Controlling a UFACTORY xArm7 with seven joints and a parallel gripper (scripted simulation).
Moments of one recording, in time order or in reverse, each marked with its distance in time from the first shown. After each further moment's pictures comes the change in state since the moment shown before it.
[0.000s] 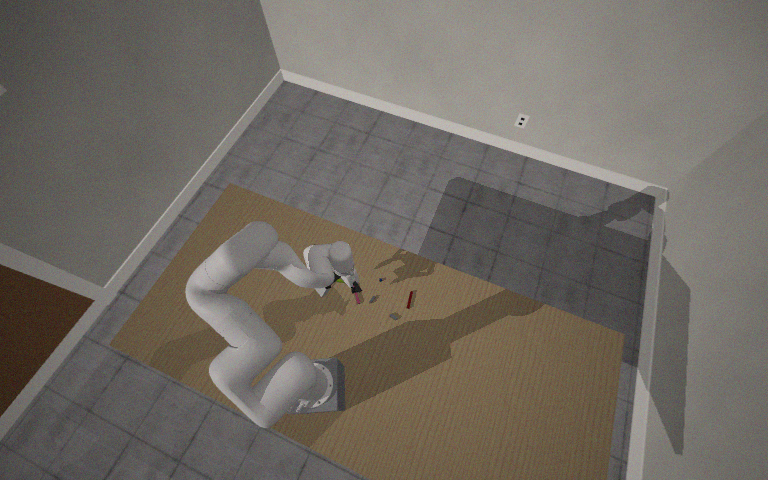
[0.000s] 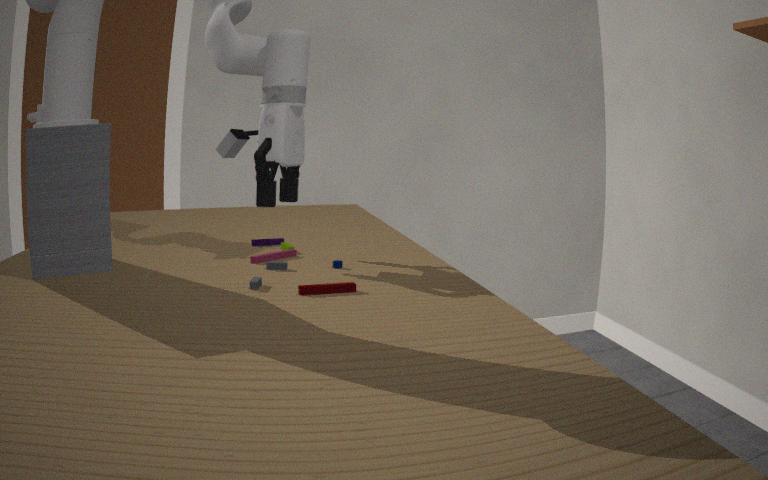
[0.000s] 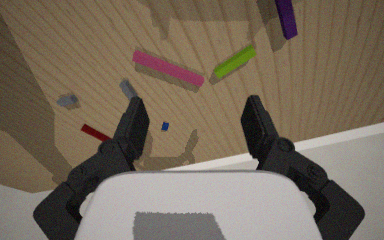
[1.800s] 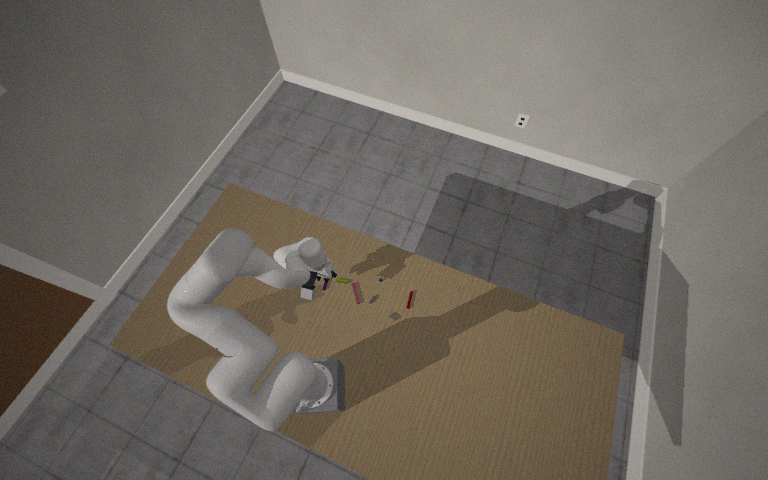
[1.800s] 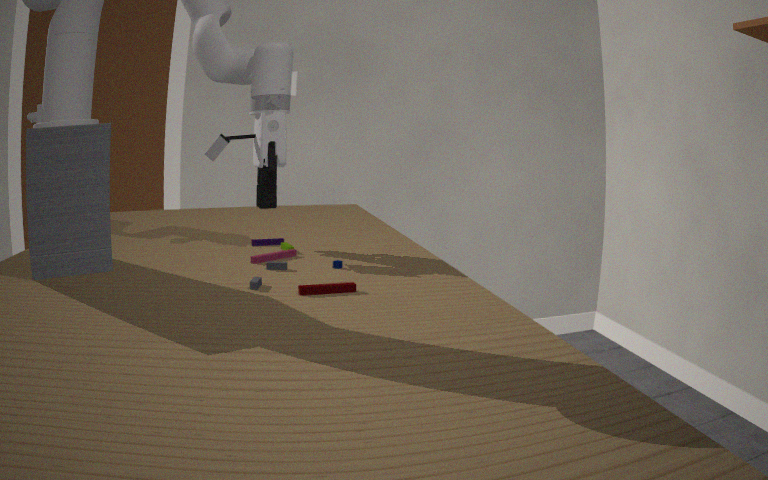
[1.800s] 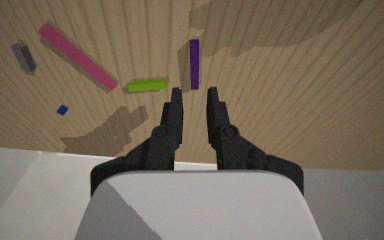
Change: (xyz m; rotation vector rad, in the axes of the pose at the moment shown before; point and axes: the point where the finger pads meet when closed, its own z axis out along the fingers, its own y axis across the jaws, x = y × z) arm 0.059 0.083 0.004 -0.013 -0.017 -0.595
